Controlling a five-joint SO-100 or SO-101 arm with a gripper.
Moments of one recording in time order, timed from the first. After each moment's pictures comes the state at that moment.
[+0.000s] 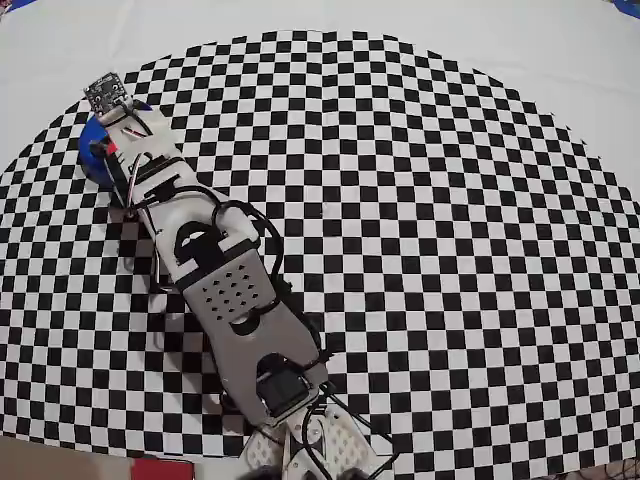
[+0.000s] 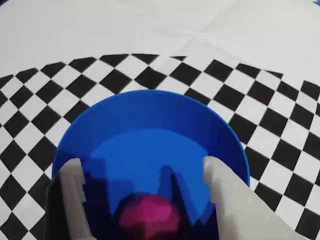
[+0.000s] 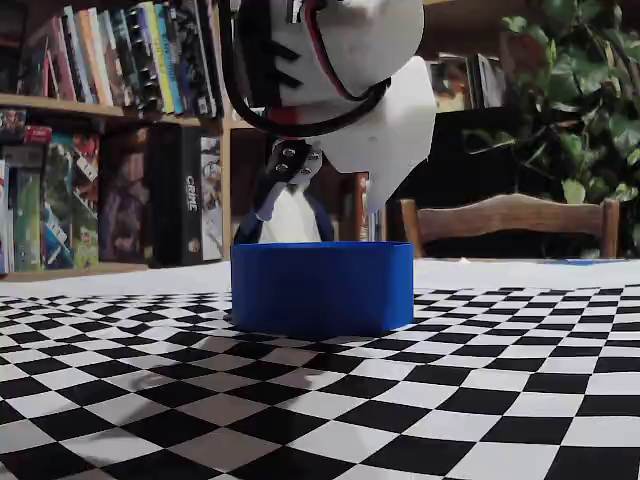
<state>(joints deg) -31.2 60.5 88.8 -1.7 -95.7</state>
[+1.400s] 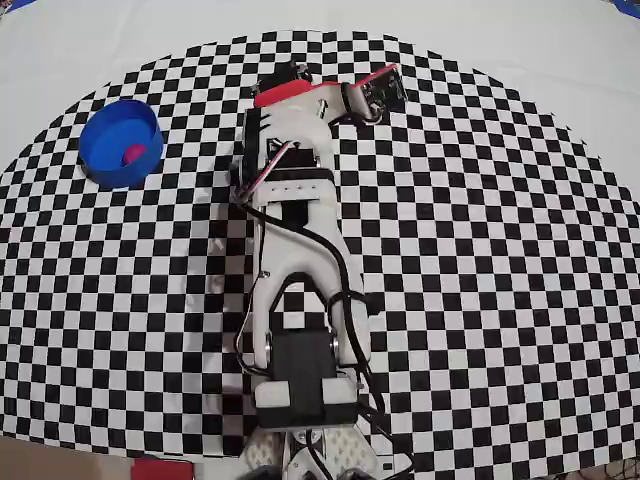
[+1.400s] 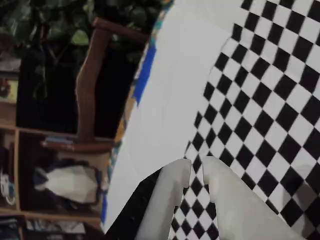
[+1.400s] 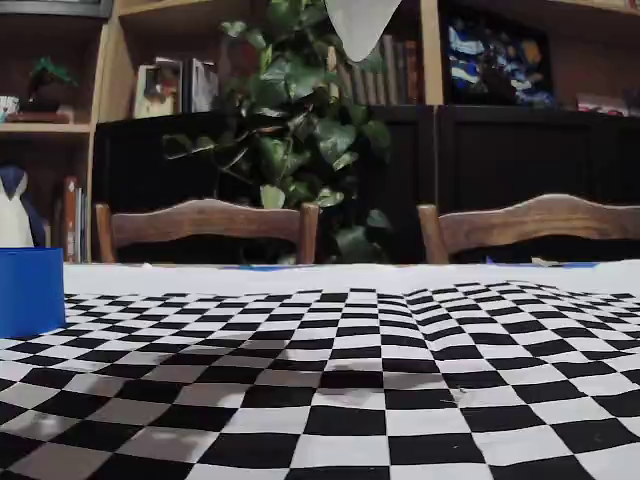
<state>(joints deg) -0.8 106.3 123.6 3.3 -19.6</state>
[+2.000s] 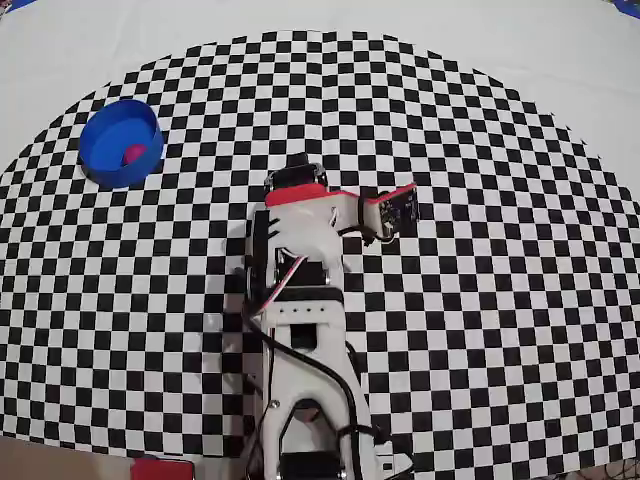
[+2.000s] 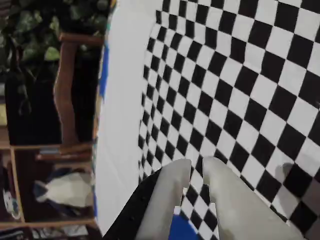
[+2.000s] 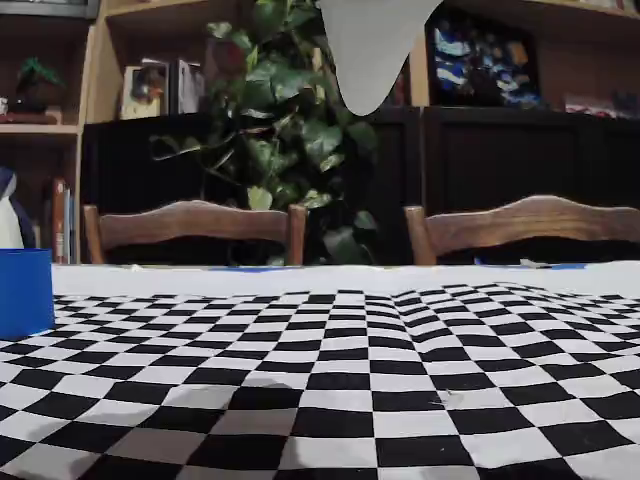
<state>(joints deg) -0.5 143.0 162.6 6.2 -12.0</state>
